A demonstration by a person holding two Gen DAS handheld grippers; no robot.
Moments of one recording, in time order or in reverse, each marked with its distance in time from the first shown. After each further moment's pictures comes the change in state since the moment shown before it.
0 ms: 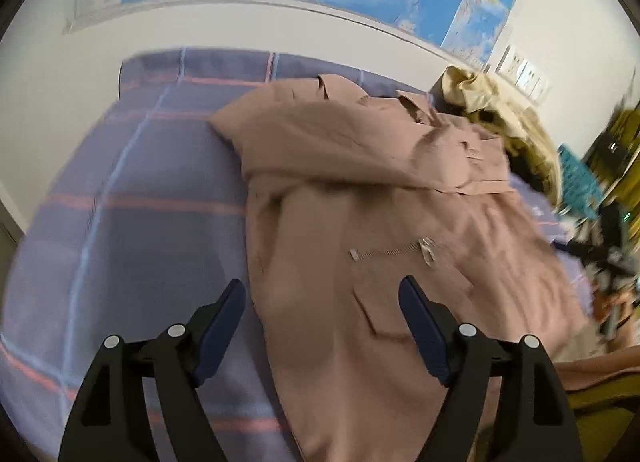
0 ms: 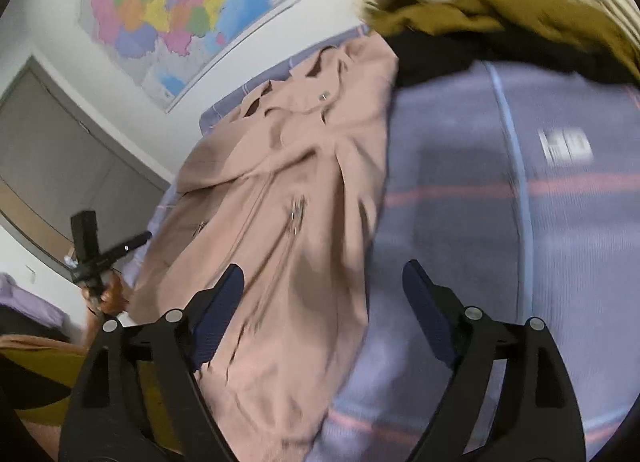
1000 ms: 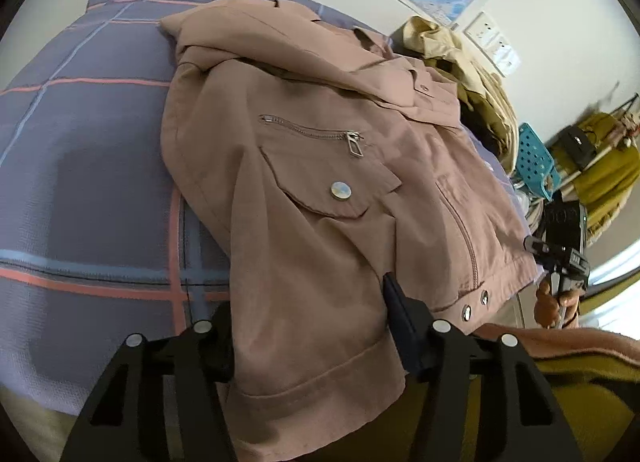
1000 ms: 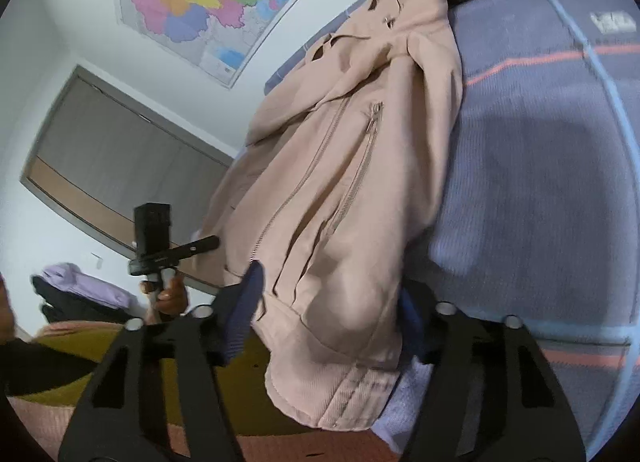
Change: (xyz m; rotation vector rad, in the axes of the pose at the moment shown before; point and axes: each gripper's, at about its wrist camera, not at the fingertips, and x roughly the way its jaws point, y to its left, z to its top) left arm 0.018 -0.037 -0.059 -0.074 0.168 -0.176; right arm 0.021 0.014 -0.054 0.045 0.094 0.295
